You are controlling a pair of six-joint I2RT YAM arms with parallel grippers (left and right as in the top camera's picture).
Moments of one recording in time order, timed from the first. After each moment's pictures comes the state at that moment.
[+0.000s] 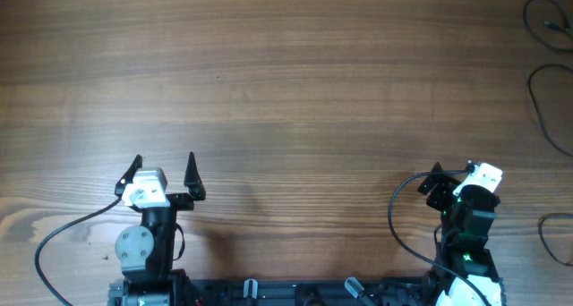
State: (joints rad) left arm 0.08 0.01 0.01 -0.07 0.05 -0.06; right arm -0.17 0.69 0.01 0.08 0.18 0.22
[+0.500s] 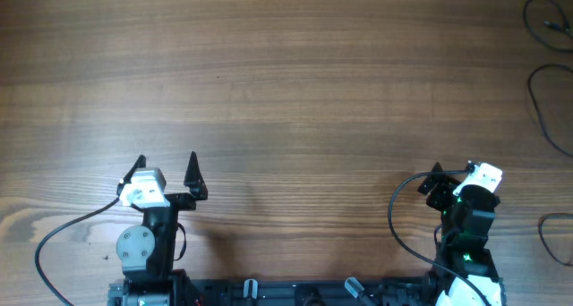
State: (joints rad) left arm 0.06 0.01 0.01 -0.07 0.05 -0.14; right arm -0.17 0.69 0.01 0.08 0.18 0.22
